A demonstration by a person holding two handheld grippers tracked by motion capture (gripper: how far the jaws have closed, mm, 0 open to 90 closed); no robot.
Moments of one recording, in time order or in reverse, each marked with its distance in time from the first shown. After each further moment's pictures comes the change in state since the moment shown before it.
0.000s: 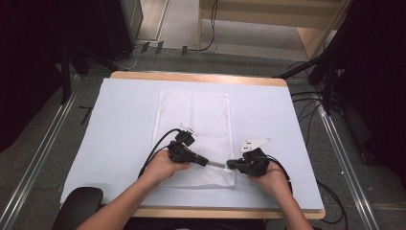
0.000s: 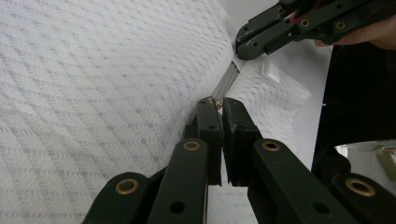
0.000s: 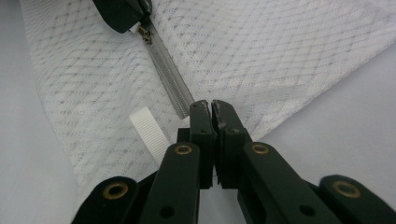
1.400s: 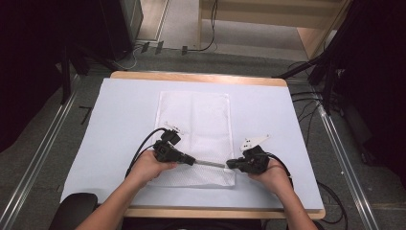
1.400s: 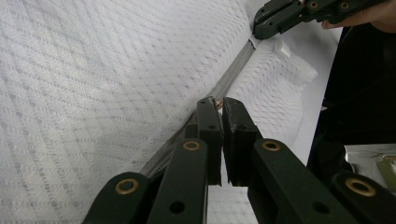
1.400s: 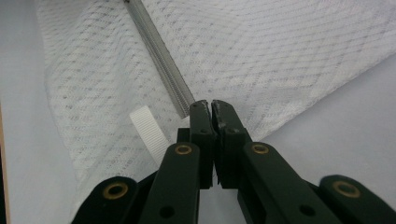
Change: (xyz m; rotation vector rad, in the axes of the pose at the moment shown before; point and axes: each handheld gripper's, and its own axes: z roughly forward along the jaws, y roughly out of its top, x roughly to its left) left arm 0.011 -0.019 -0.032 0.002 0.028 -0.056; right arm -0.008 0.003 0.001 0.021 0.058 -0.016
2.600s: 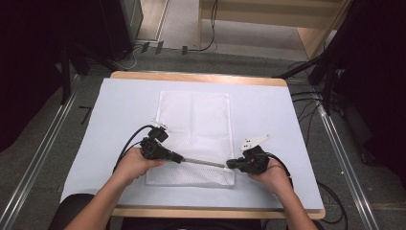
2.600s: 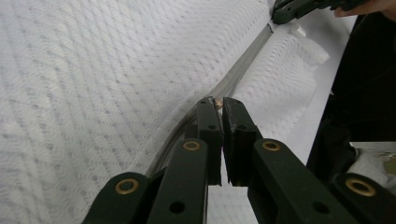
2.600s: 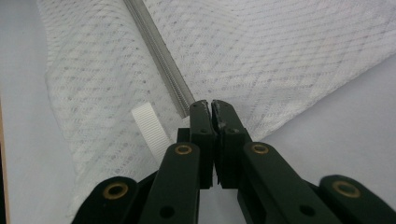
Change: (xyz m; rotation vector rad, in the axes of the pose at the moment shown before) left arm 0.013 -0.011 -0.032 0.029 0.038 -0.024; right arm 0.000 0.000 0.000 -0.004 0.002 0.000
